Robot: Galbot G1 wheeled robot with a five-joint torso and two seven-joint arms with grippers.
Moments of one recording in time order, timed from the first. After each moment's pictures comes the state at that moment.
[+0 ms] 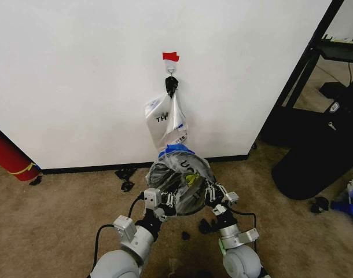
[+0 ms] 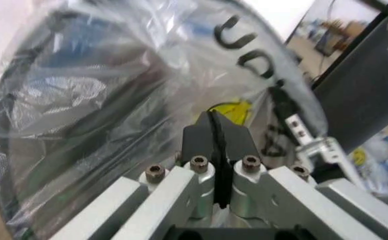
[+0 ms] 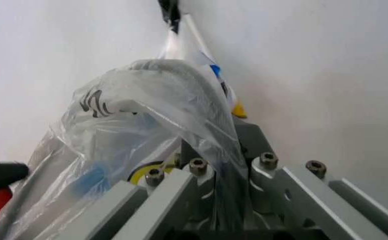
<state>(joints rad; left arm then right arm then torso) 1.36 -0.99 0.02 -2.31 -0.69 0.18 -0.40 -1.37 1.30 0.19 1.76 0.48 0.56 -0.16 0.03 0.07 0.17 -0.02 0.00</state>
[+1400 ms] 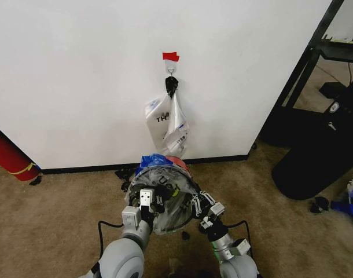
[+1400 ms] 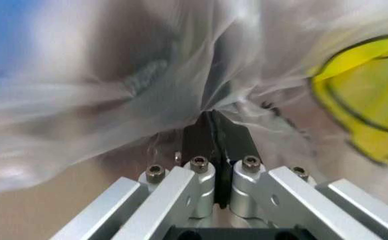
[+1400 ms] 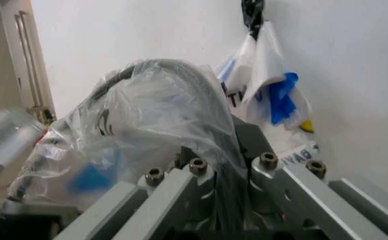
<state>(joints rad) 1.30 -1.04 0.01 -2.20 -0.64 0.35 -0.56 -1.40 1.33 0.18 1.76 0.33 0.62 -0.29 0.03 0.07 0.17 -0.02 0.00</state>
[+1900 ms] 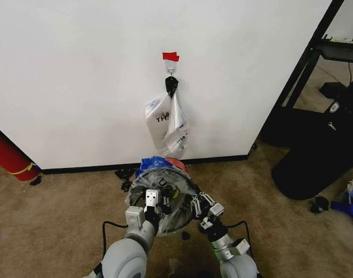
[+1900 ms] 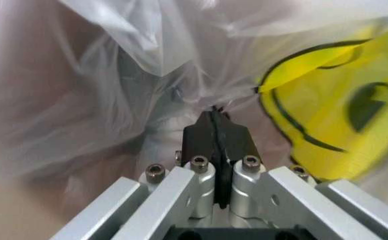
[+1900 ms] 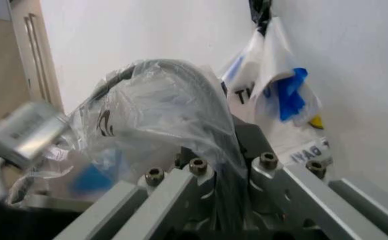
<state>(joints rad) 1.28 -1.08 0.03 -2.16 -0.67 0.34 -0.51 -1.40 1.32 0.17 1.75 0.36 0.63 -0.33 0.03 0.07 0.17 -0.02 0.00</state>
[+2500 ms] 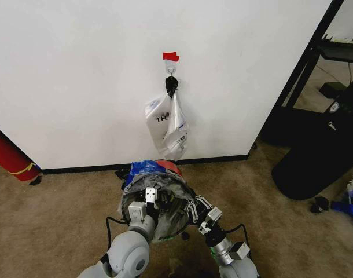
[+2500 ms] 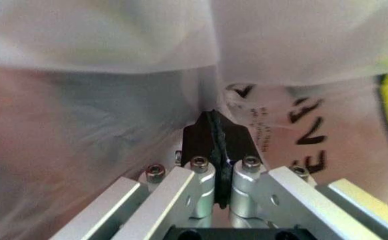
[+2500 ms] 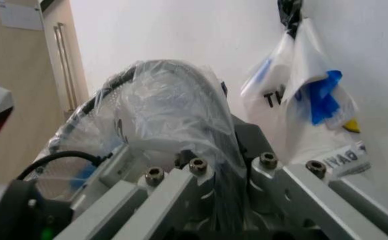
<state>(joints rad) 1.22 -1.10 0.02 -2.06 -0.66 0.33 -0.51 -1.42 1.31 0.15 1.77 0.39 0.63 -0.41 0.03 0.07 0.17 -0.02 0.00</state>
